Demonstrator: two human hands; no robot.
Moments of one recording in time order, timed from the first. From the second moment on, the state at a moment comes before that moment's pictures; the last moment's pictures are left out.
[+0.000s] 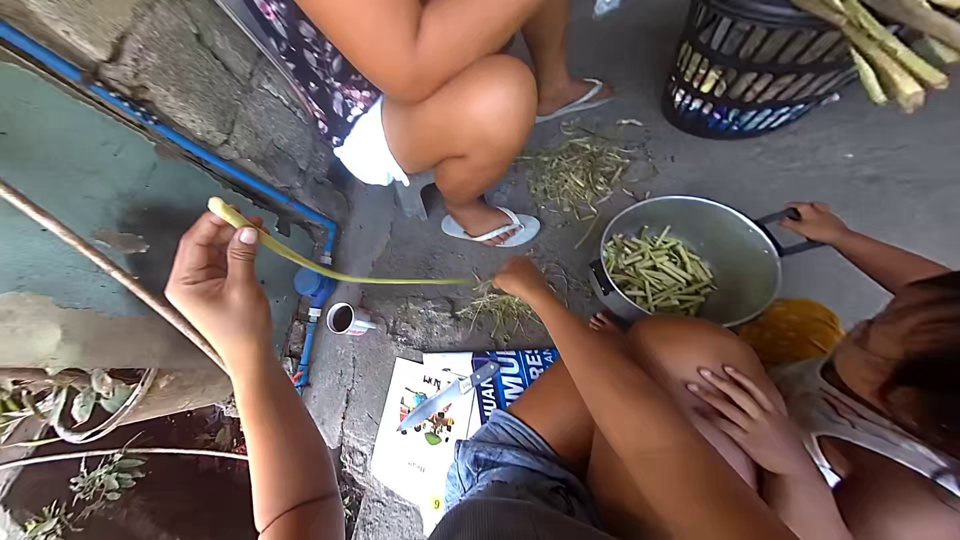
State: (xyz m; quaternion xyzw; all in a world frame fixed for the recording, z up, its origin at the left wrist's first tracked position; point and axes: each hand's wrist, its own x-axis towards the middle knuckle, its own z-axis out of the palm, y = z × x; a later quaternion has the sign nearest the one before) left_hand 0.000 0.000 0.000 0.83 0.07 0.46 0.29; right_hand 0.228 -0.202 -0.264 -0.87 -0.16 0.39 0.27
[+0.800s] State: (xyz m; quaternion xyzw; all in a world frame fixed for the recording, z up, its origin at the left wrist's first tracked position) left_hand 0.042 -0.076 -0.037 0.91 0.06 0.30 0.27; right_hand 0.184 -0.246 -0.098 -0.56 -0.41 0.11 0.71
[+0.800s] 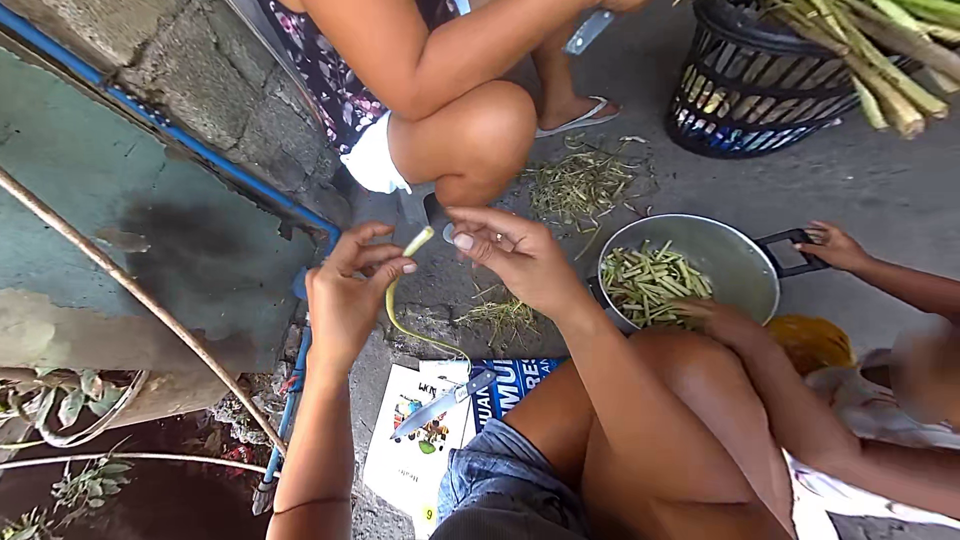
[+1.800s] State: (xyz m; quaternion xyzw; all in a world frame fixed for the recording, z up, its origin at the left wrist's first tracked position) left_hand 0.049 -0.105 -0.079 0.95 0.06 0.27 0.15; right_hand 0.157 -0.252 -0.091 -0.73 -0.52 -0.24 0.37
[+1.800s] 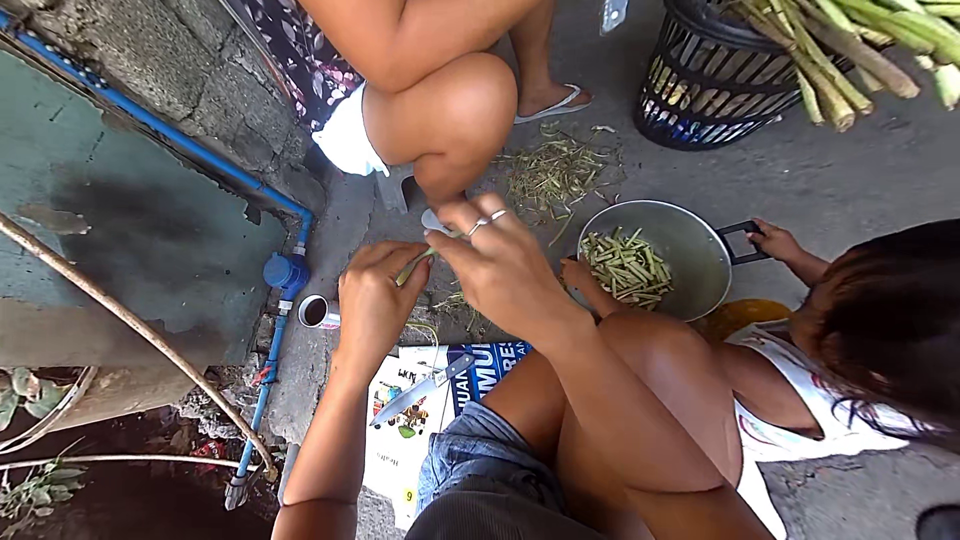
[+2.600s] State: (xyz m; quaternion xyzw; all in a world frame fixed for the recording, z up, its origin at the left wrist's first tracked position) left_hand 0.058 -0.102 -0.090 0.91 0.04 0.34 0.22; right_hand 0.177 -0.240 -0.118 -0.60 -0.42 0.11 0.67
